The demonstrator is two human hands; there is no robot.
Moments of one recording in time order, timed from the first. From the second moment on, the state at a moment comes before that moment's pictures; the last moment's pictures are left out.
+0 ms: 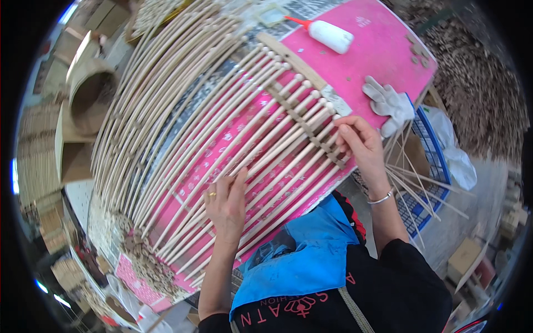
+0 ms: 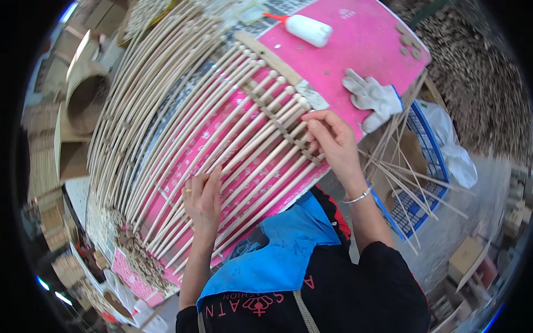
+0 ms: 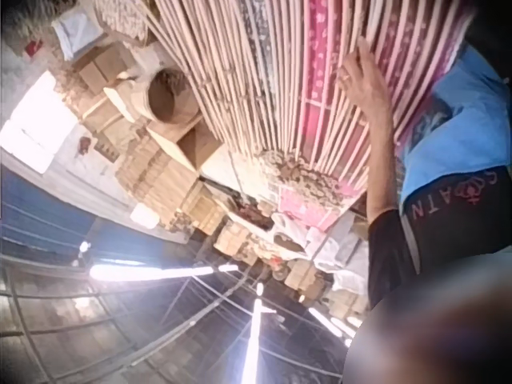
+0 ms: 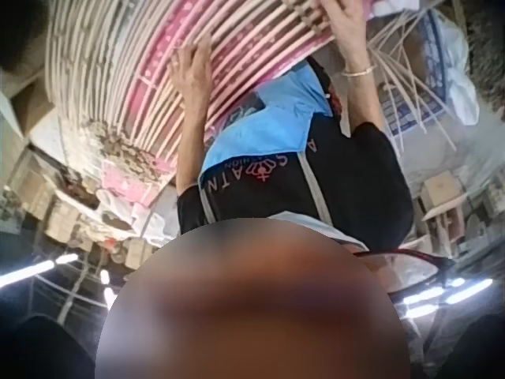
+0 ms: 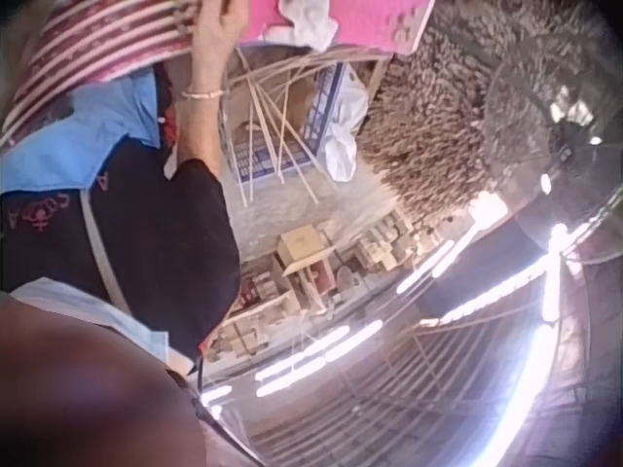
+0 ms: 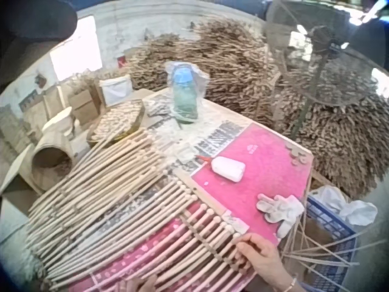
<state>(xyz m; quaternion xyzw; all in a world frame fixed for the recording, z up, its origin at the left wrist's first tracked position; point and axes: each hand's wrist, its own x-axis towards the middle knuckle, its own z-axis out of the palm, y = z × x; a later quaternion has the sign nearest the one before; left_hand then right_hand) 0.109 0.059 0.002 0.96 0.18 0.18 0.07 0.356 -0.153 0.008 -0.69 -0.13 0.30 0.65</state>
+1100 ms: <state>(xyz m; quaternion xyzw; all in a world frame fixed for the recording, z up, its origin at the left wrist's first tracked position) -0.240 0.077 -0.014 0.67 0.69 0.29 0.00 0.335 0.072 -0.005 -0.61 -0.74 0.11 0.25</state>
